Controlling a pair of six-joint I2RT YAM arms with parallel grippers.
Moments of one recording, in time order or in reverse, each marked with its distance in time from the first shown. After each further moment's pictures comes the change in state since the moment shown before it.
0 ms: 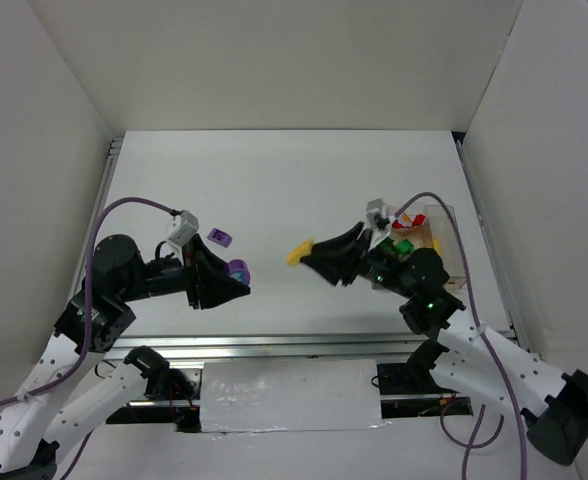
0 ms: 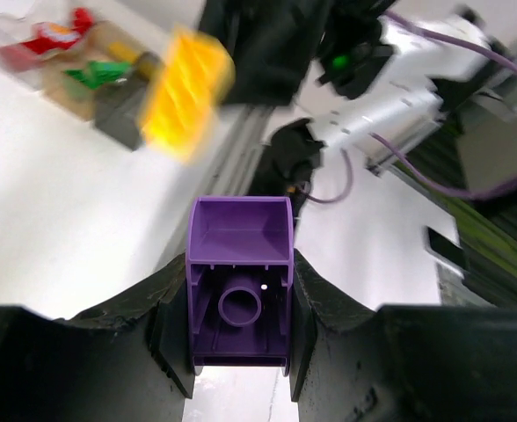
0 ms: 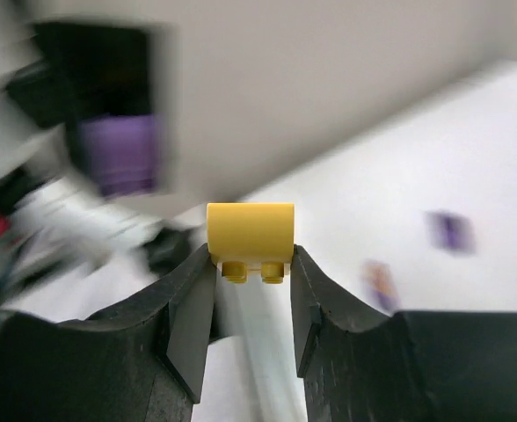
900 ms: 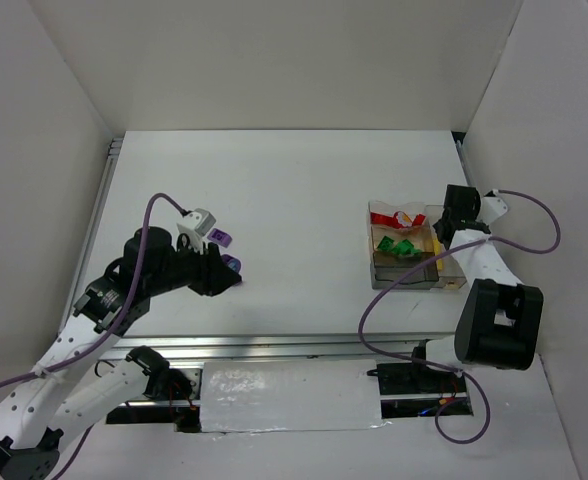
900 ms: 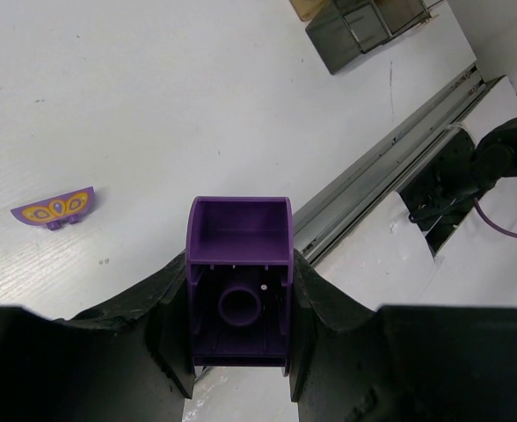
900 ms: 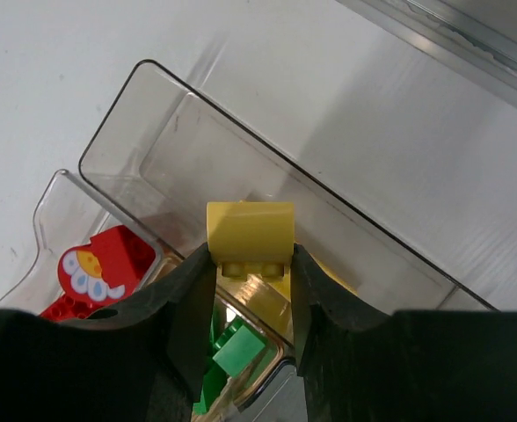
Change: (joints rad) left arm 0.003 0.107 0.004 -0.317 -0.475 0.120; right arm -0.994 0.583 0.347 -0.890 0.952 0.208
